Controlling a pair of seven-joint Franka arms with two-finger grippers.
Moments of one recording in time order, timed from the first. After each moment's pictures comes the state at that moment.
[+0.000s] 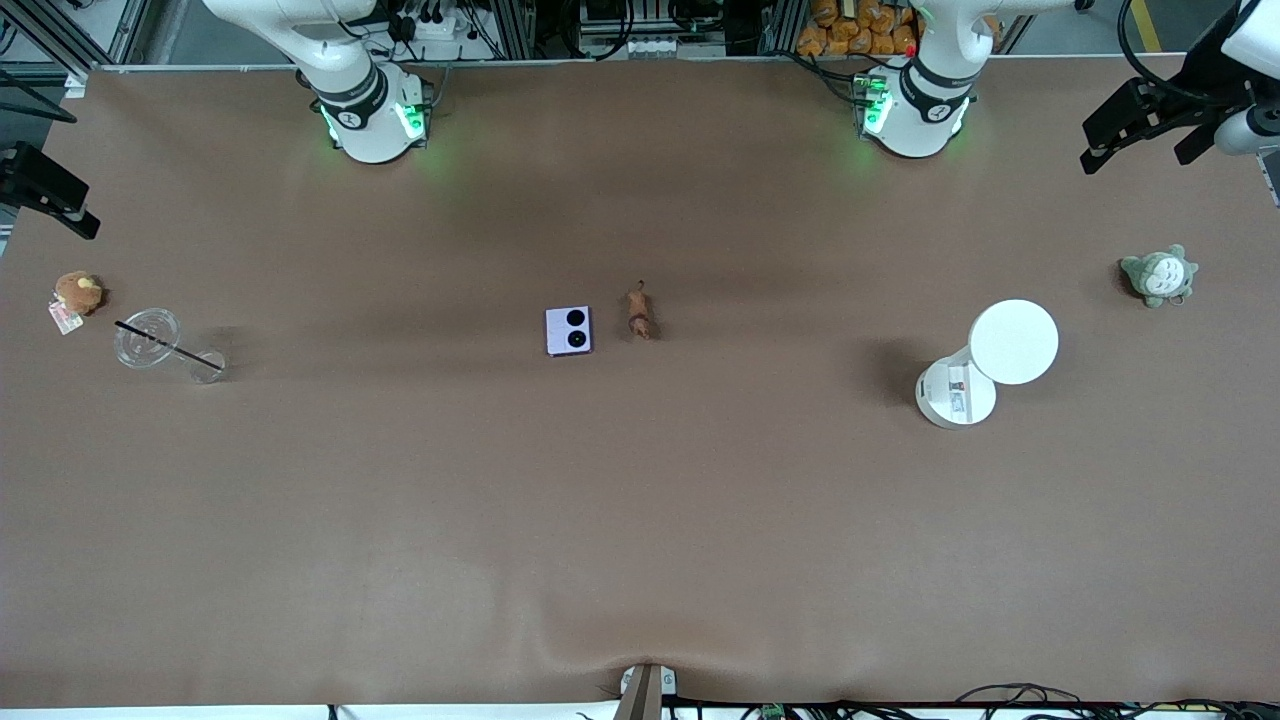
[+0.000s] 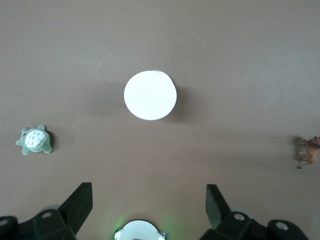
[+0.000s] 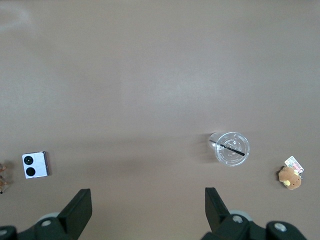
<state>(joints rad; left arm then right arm) -0.02 -0.24 -0.08 -1.69 0.01 1.48 -0.20 0.03 -0.04 -0.06 -1.45 -0.02 1.47 -0.01</state>
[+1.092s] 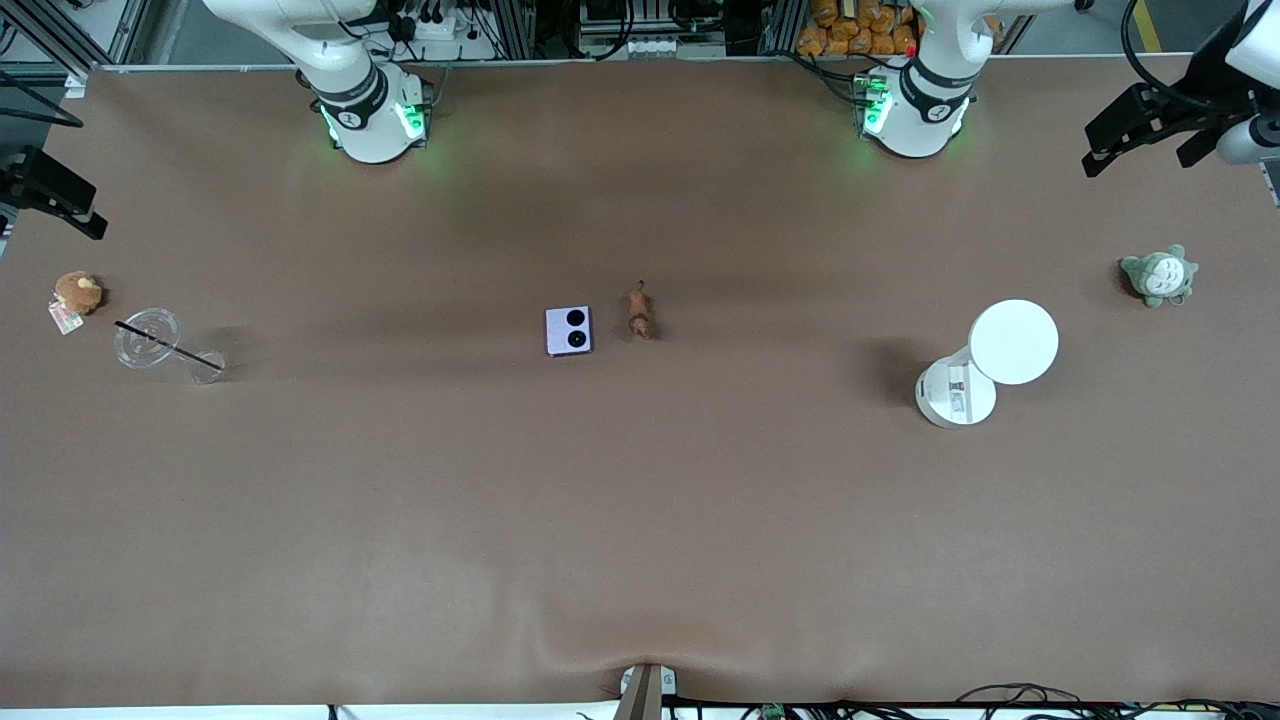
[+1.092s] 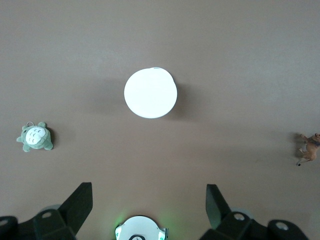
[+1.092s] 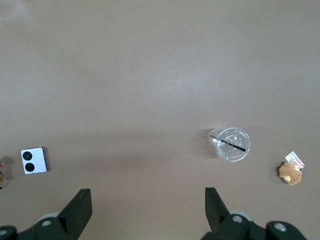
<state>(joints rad) -0.02 -0.21 -0.08 -1.65 0.01 1.45 -0.20 0.03 -0.03 -0.06 -1.45 -0.02 1.45 -0.01</state>
